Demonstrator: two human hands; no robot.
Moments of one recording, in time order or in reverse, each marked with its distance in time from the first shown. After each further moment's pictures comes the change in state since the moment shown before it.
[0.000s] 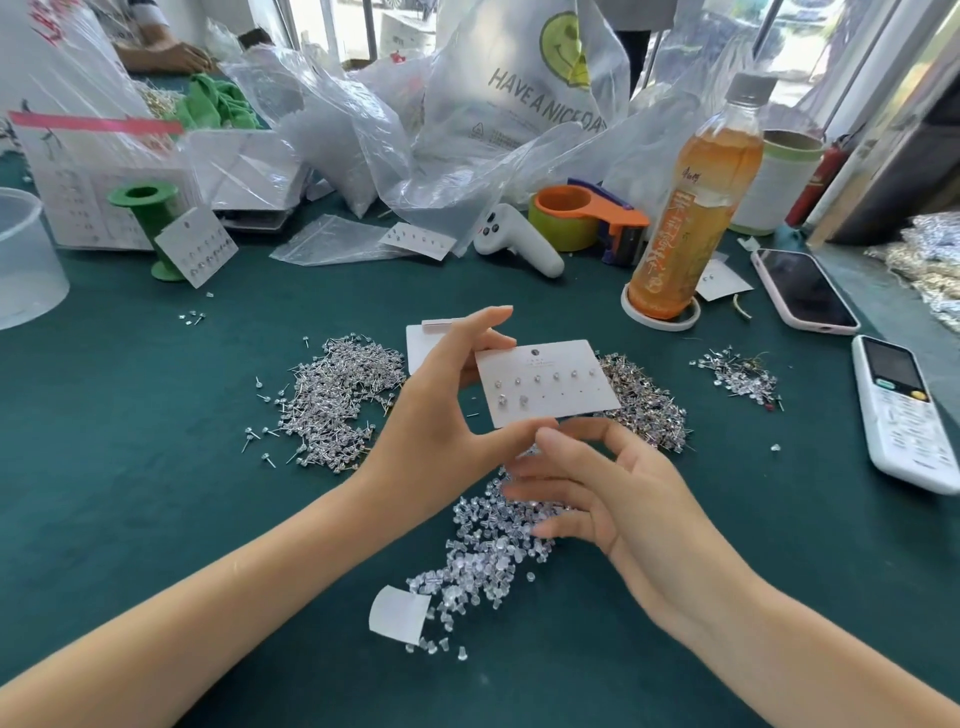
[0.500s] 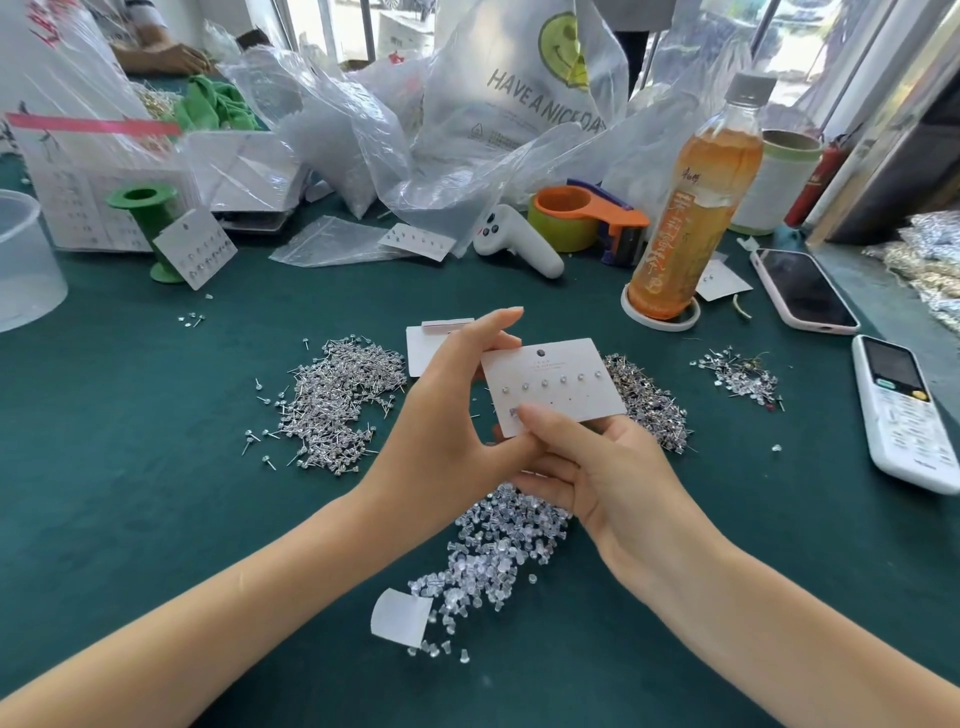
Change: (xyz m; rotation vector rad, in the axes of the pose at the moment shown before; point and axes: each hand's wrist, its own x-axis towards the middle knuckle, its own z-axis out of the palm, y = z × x) left_hand -0.005 0.009 0.003 0.081 0.045 0.035; right_hand 0.021 -0.001 0.010 0.109 0.032 -0.013
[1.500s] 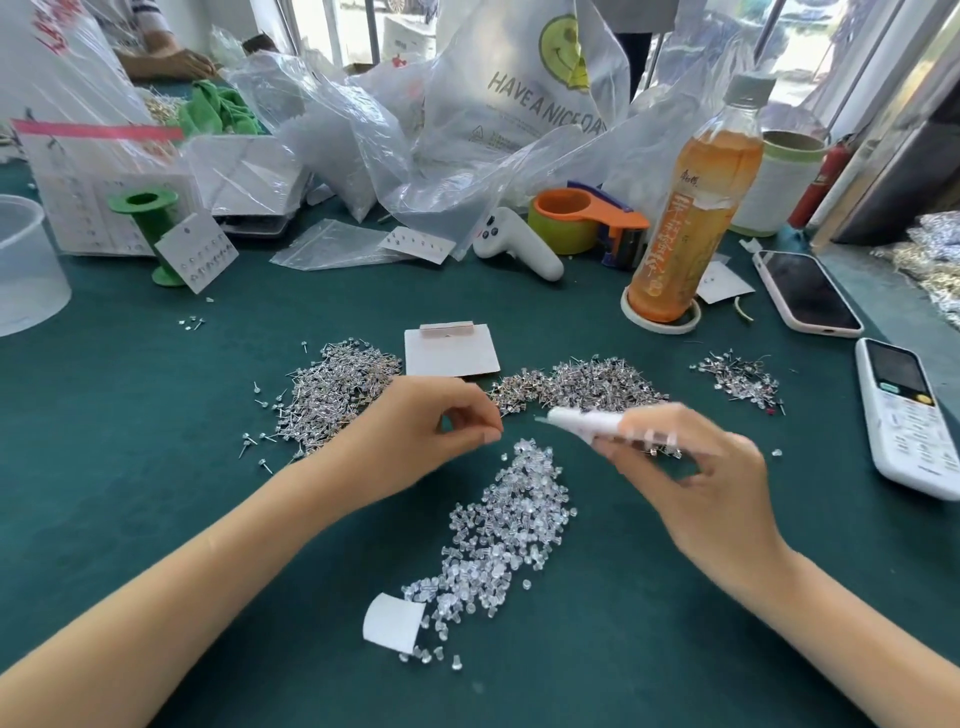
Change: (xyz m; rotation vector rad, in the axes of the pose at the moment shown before) left_hand 0.019 -0.035 -0.025 0.228 -0.342 -0.041; right_hand 0.005 -0.002 -0.073 -0.820 -0.030 -0.953
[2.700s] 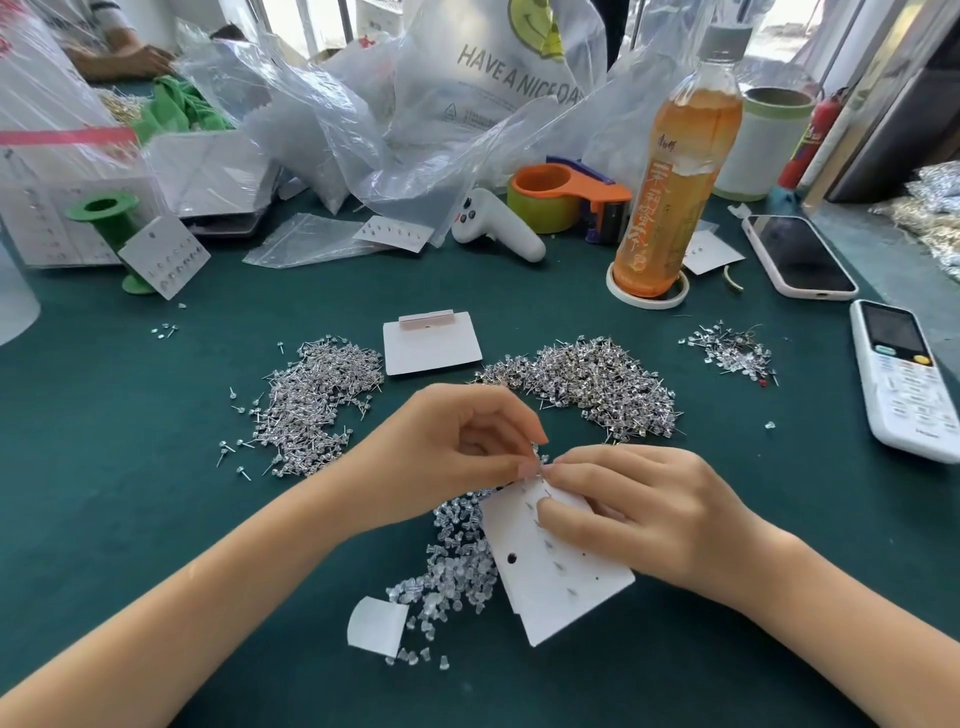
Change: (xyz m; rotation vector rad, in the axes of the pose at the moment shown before) left_hand -0.002 0.036 0.013 -0.434 -0.225 -0.089; right_hand -0.006 0.004 0.001 -0.627 -0.274 -0.767
